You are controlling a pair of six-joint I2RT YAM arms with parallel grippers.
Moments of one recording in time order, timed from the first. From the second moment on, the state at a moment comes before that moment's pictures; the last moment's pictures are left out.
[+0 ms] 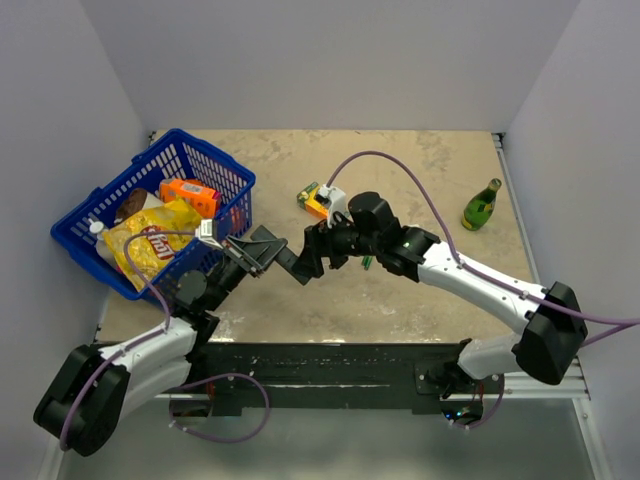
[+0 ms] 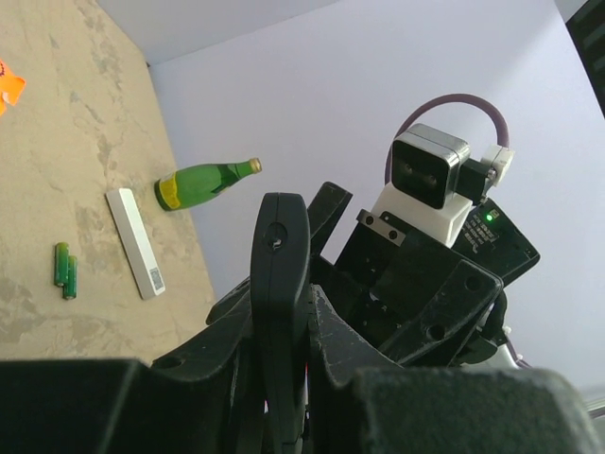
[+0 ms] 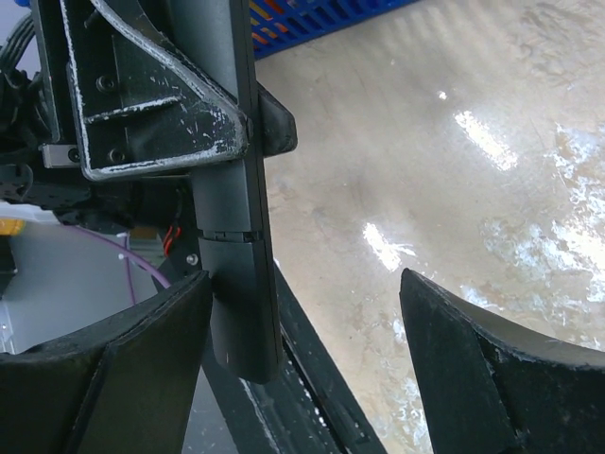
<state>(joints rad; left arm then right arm) -0.48 0.96 0.12 1.08 0.21 -1.39 0.83 1.36 1.07 -0.23 -0.36 0.40</state>
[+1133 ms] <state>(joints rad) -0.48 0.98 0.12 1.05 0.23 -1.40 0.79 1.34 1.15 -0.26 -0.36 0.28</state>
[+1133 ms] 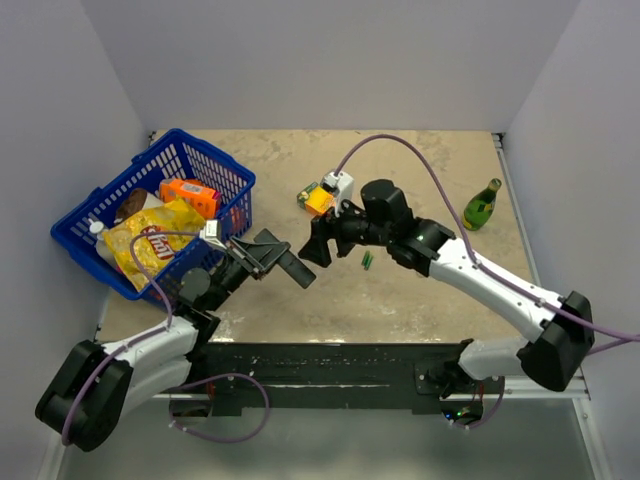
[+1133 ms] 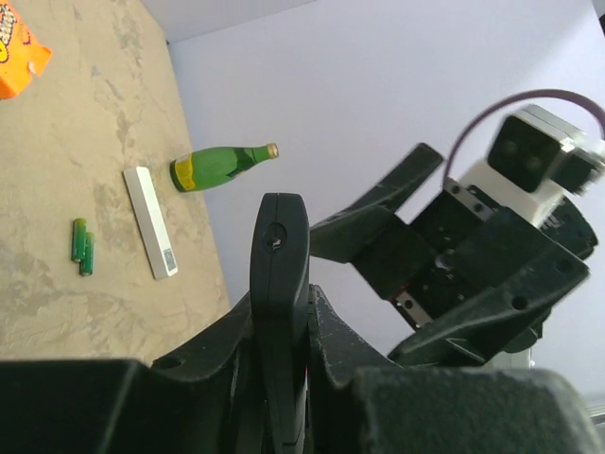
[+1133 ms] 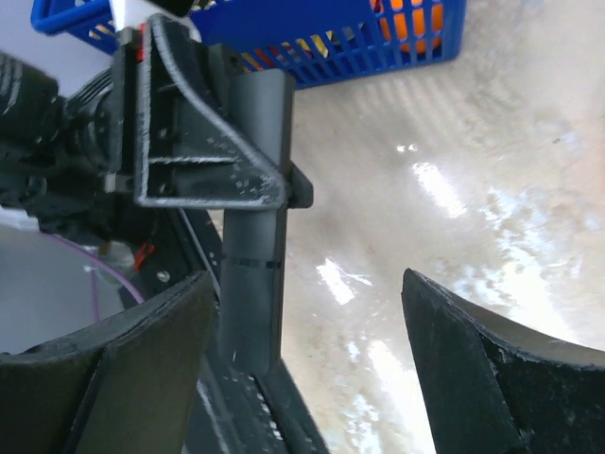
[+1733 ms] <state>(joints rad) -0.48 0.98 0.23 0.89 0.31 -1.35 0.86 0.91 0.95 -0.31 -0.62 -0.59</state>
